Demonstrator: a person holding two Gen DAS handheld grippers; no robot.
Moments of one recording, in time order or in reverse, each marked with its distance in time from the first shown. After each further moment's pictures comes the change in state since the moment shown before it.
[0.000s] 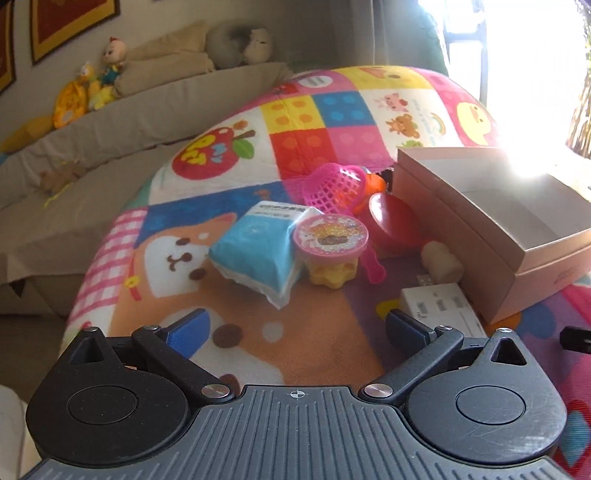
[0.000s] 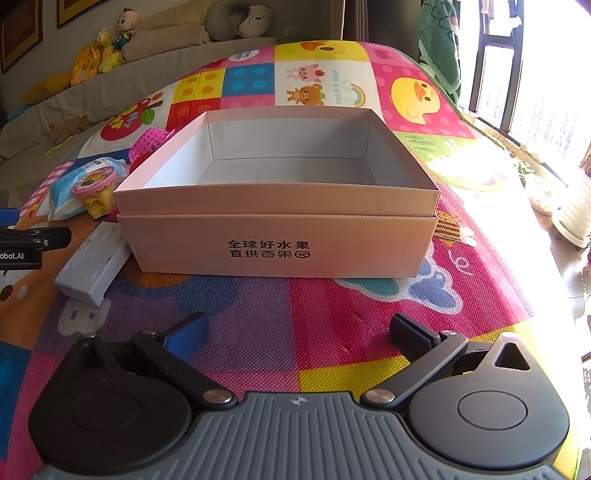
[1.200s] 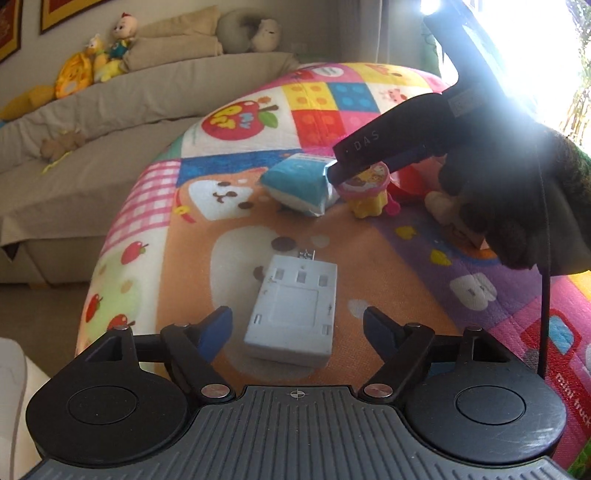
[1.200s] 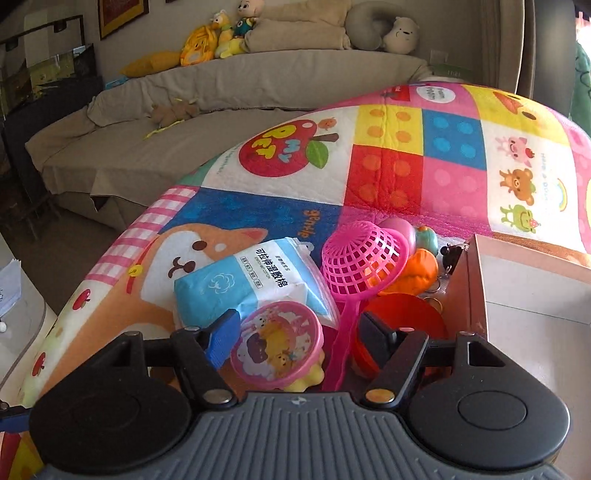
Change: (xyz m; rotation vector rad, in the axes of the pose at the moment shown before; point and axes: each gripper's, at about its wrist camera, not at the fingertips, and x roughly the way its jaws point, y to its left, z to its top) left arm -0.057 0.049 -0.063 -0.031 0.024 -0.027; right arm 0.075 0.181 0.123 -0.232 0.017 0.320
